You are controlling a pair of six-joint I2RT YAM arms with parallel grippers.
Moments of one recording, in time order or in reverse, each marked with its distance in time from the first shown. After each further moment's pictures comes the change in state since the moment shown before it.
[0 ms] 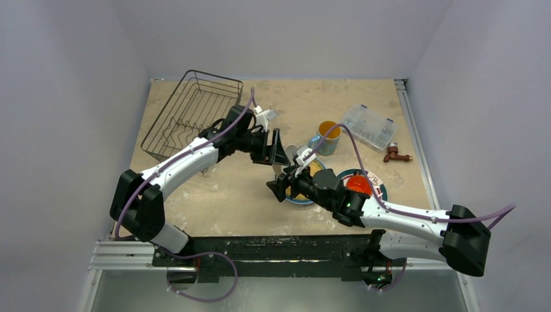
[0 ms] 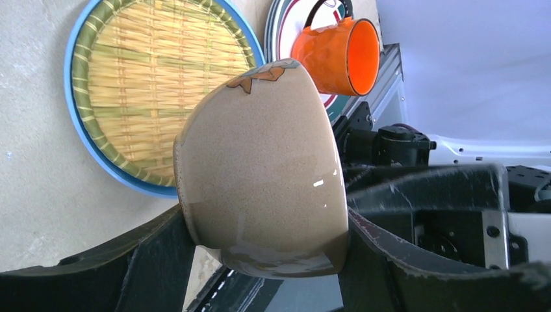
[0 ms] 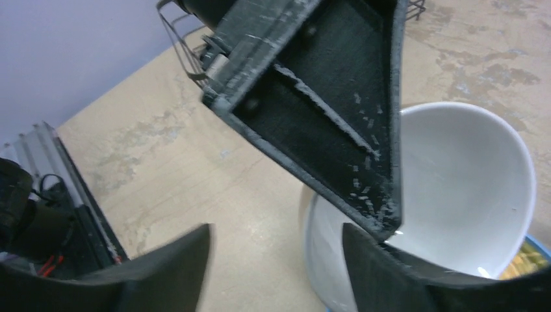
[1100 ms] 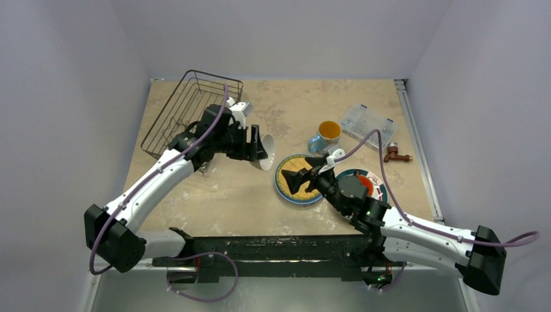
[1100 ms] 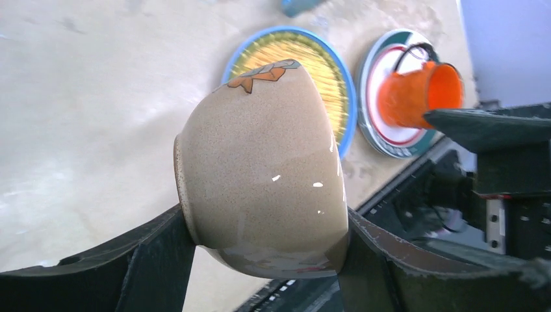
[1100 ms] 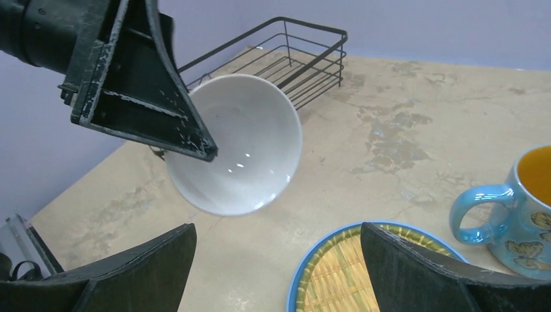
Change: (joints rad) left arm 0.046 -0.232 0.004 -0.193 -0.320 0.130; right arm -0.019 -0.235 -0.088 0.019 0.176 0.004
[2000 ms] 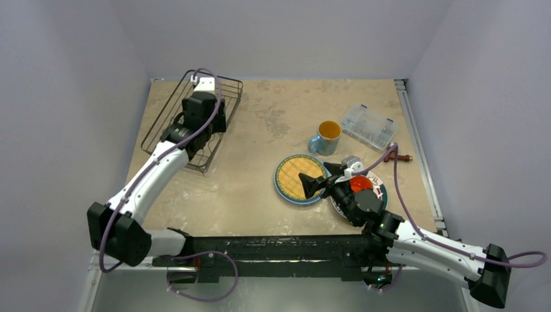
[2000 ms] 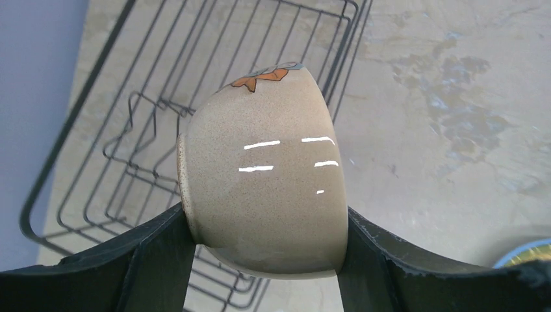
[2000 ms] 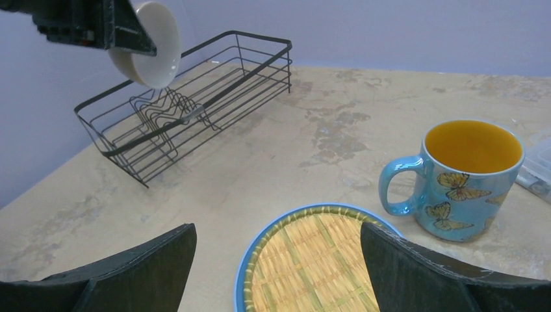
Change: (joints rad) left arm 0.150 -0.030 0.012 0.083 -0.784 0.187; right arm 0.000 -0.271 -0.175 -0.035 0.133 -0.057
